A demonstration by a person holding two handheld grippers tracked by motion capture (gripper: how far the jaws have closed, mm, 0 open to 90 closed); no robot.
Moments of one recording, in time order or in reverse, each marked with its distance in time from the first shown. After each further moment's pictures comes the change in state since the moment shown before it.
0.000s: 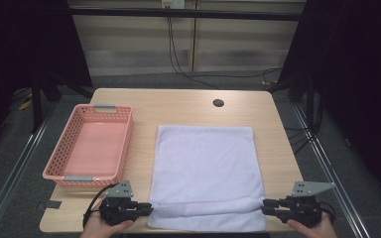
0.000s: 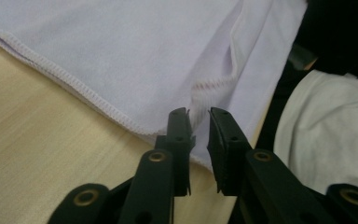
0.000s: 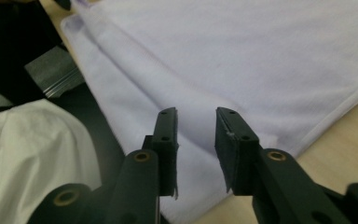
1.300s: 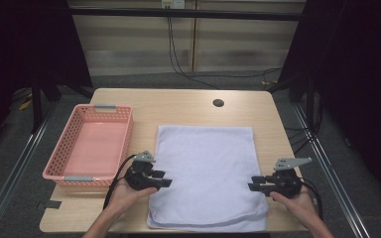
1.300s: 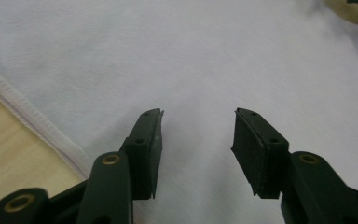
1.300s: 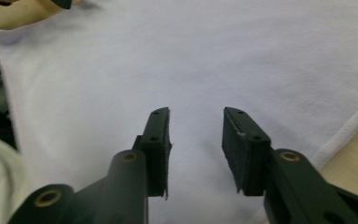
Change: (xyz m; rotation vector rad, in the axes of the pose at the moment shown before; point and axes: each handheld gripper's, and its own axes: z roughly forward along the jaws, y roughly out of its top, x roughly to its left) left arm 0.054 0.067 0.065 0.039 0.112 -0.106; right arm -0.051 0.035 0.048 0.018 -0.036 0.022
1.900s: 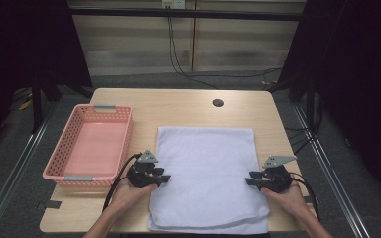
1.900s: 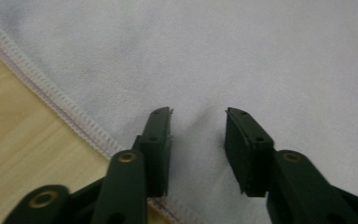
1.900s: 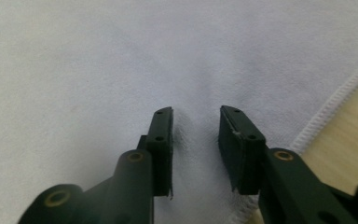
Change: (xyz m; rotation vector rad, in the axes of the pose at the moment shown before) left arm 0.004 -0.012 0.010 -0.002 0.100 0.076; right arm -0.015 -0.004 0.029 0.078 -0.163 -0.084
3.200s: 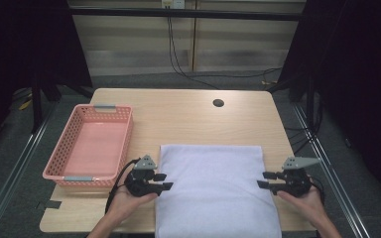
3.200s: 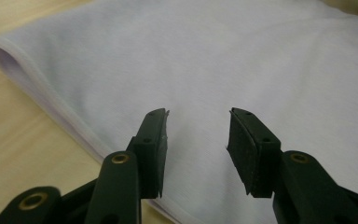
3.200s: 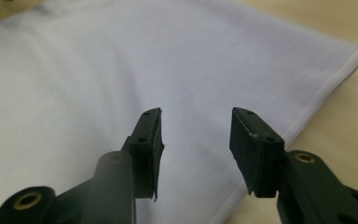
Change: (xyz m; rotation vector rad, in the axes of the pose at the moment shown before) left arm -0.023 0.013 -0.025 -0.043 -0.043 -0.006; right arm -0.005 -0.001 -0.049 -0.086 0.031 0.063
